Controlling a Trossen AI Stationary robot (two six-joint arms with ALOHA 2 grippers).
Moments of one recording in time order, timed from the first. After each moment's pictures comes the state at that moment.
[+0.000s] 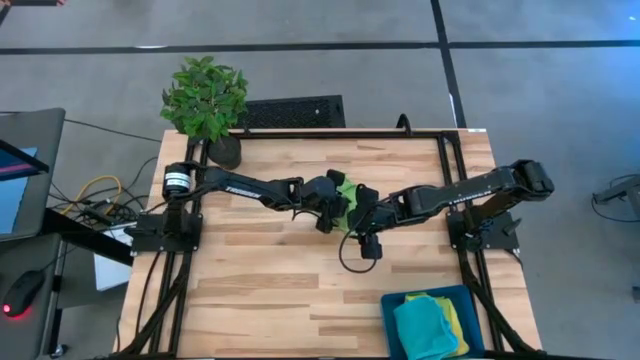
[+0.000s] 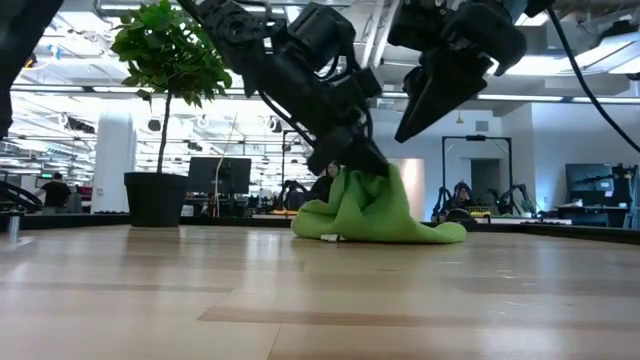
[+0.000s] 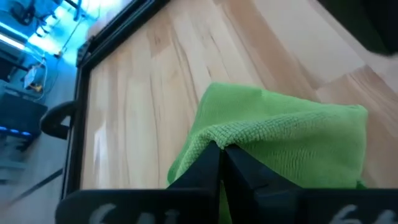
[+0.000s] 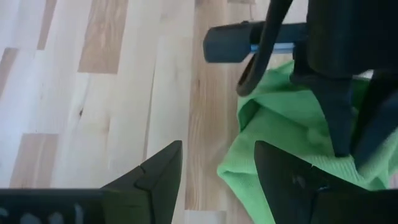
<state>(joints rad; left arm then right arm) 0.10 1.95 1.22 0.13 -0.11 0.66 0.14 1.49 1.00 -0.47 0.08 0.00</state>
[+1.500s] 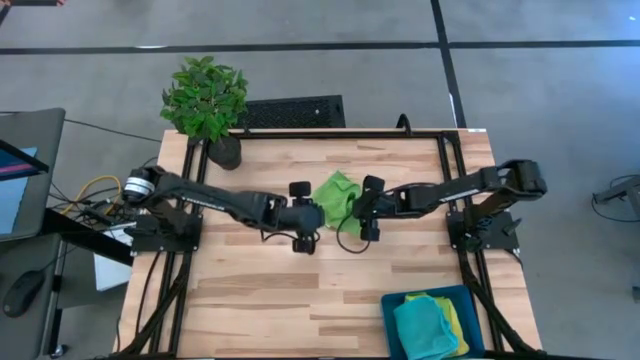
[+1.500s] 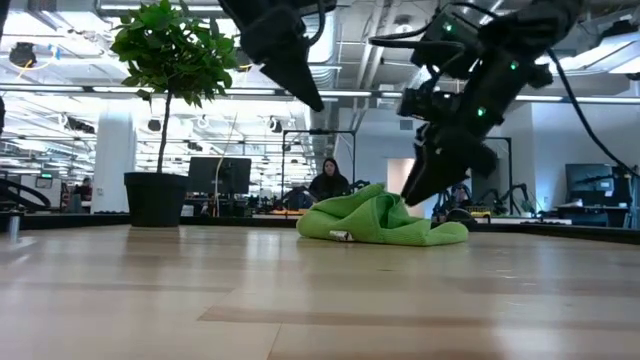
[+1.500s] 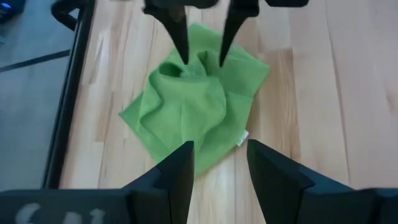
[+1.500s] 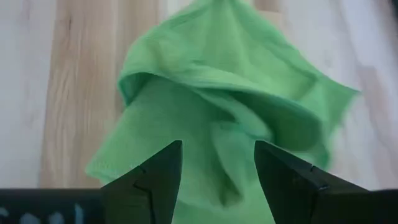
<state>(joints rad) -0.14 1.68 1.32 -0.56 -0.42 0.07 -0.01 1.53 0.72 -0.13 0.24 -0.14</state>
